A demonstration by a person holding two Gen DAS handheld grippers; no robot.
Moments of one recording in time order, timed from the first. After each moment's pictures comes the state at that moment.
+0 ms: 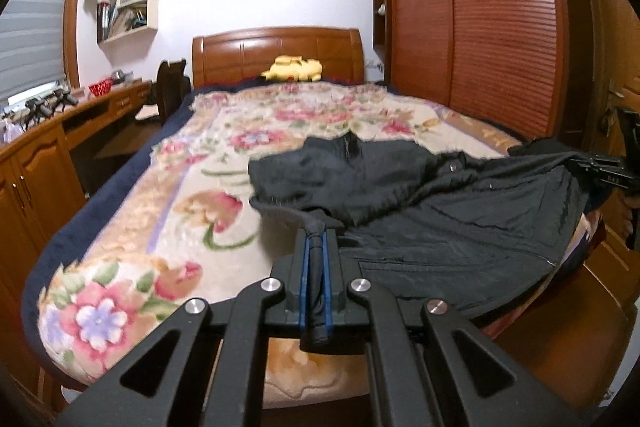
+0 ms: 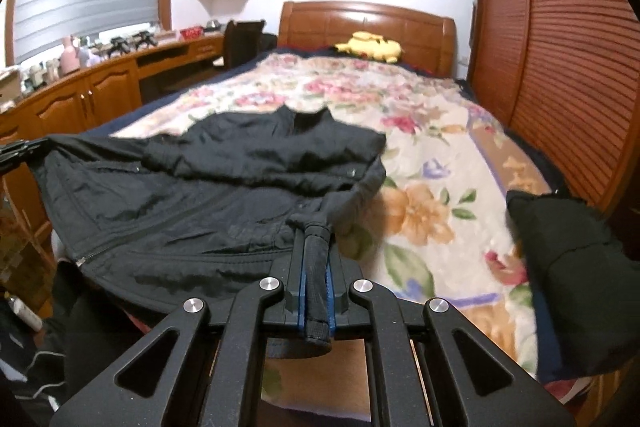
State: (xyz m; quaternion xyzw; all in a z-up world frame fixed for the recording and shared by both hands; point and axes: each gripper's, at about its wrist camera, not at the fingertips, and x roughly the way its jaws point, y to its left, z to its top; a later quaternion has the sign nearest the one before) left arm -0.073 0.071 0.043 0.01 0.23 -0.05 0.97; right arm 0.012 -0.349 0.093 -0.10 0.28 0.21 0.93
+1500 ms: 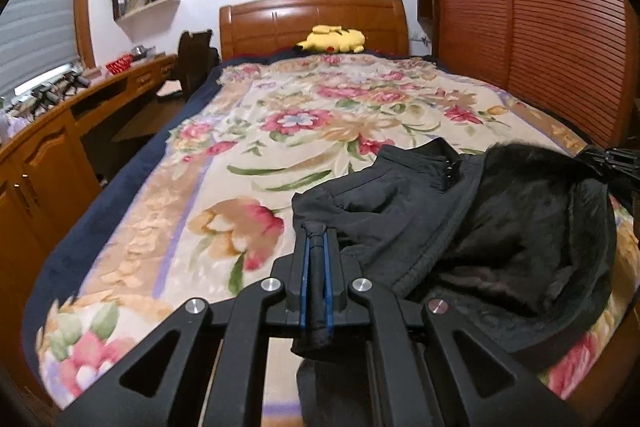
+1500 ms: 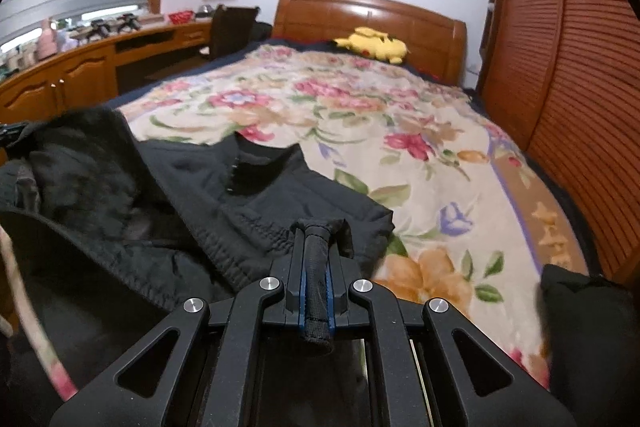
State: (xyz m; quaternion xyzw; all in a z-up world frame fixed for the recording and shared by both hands) left arm 0.105 0.110 0.005 0.01 0.30 0.01 0.96; right arm 0.202 -0.291 0.051 -0.14 0.29 0.20 0.93
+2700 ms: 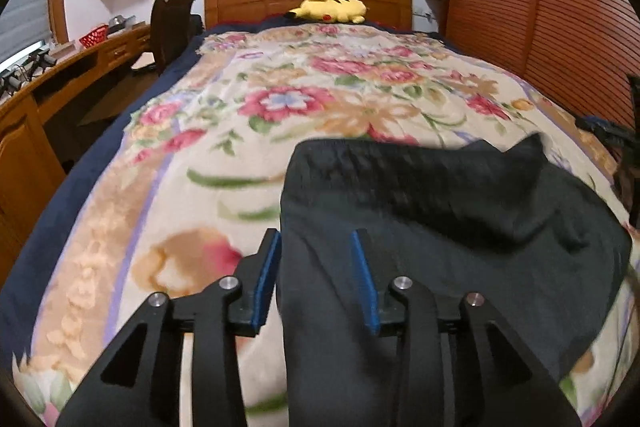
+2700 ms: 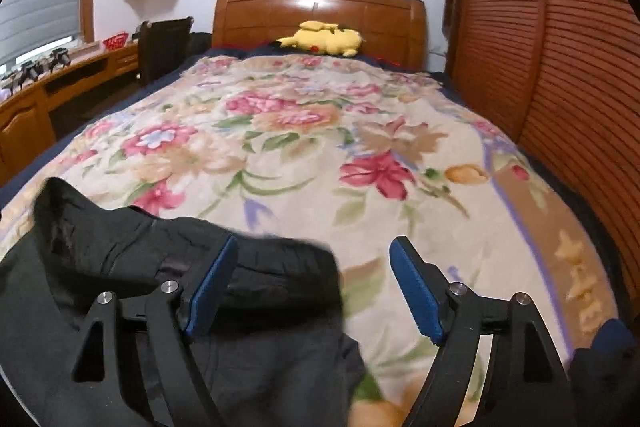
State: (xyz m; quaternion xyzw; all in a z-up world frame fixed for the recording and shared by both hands) left arm 0.243 0.126 -0.032 -0.01 0.35 -0.01 0.94; right arm 0.390 -0.291 0.050 -0.08 0.29 0.12 0.94
